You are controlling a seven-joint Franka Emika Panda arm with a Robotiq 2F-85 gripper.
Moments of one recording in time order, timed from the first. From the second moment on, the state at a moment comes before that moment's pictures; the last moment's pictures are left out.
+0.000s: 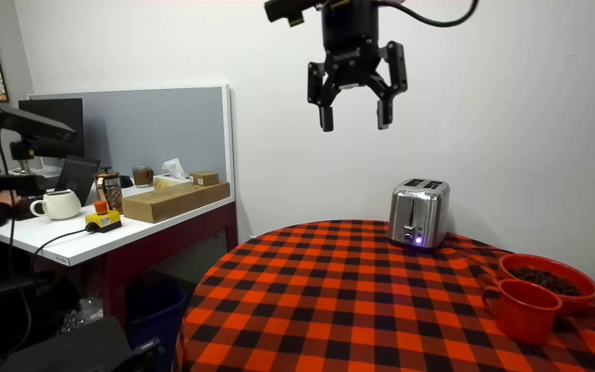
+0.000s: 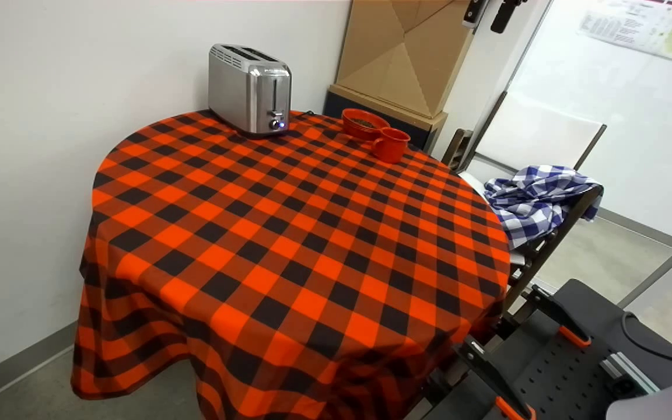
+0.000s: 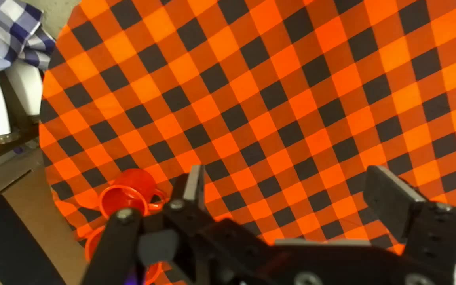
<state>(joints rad) -0.05 -0.30 -0.09 -2.27 -0.11 2.06 -0.17</state>
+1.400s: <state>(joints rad) -0.16 0.49 0.01 -1.72 -0.09 2.64 -0.39</state>
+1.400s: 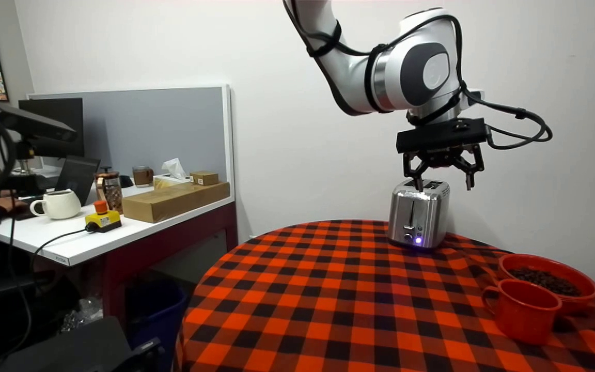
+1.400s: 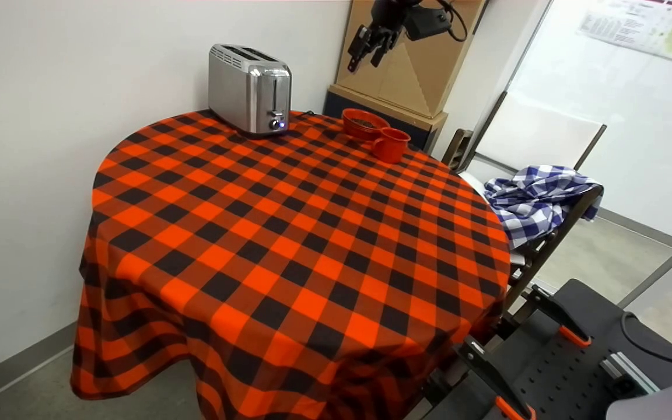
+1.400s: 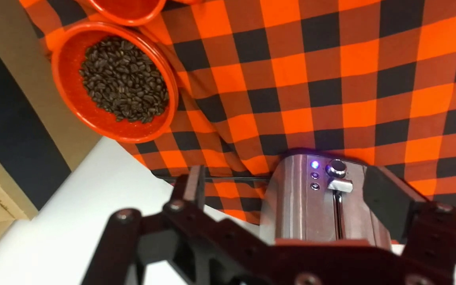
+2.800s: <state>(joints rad) -0.19 0.79 0.05 -1.53 -0.08 2.70 -0.39</state>
